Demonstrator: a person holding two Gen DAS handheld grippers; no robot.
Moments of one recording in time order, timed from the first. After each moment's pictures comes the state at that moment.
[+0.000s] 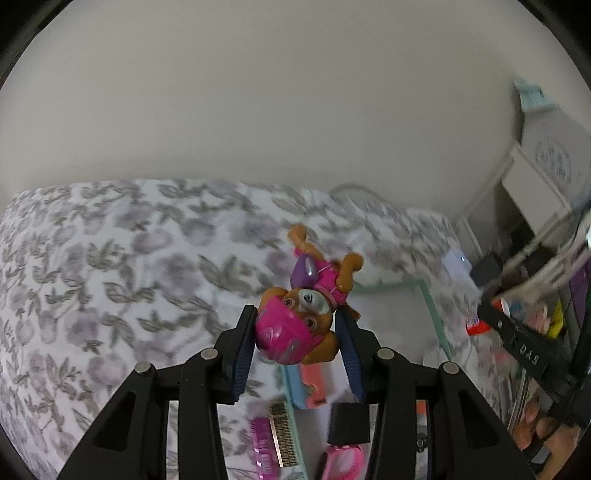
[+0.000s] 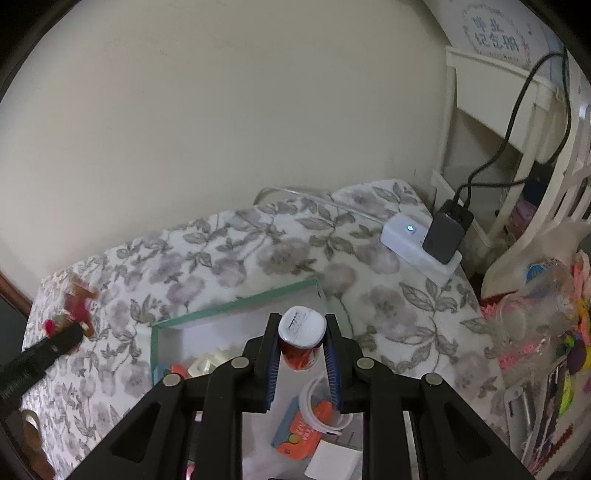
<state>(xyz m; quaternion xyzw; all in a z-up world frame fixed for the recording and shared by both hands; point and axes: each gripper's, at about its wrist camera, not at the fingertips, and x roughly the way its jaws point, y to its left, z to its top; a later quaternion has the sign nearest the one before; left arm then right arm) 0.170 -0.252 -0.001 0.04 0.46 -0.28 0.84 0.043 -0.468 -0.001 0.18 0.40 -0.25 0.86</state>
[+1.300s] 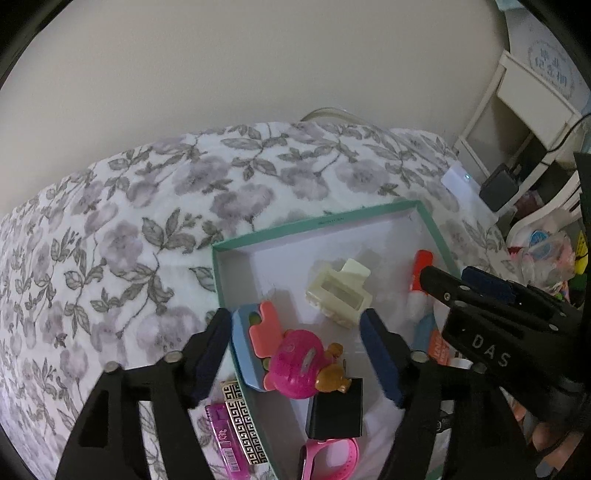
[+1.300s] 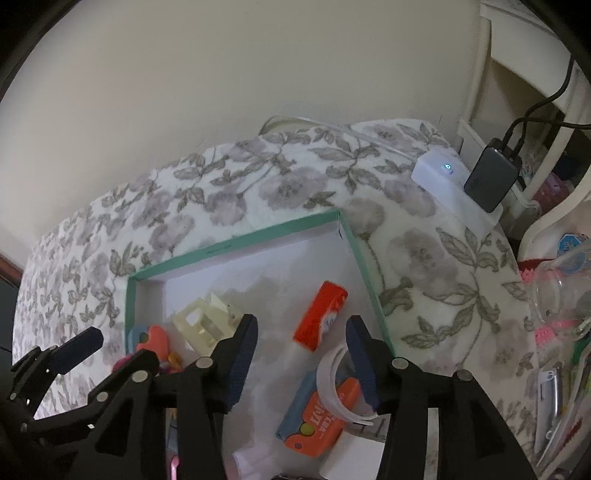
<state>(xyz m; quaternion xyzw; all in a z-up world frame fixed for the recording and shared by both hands) 0.146 -0.307 -0.055 0.13 0.50 -0.29 0.80 0.067 -0.455 -0.064 0.19 0.48 -0.23 0.82</state>
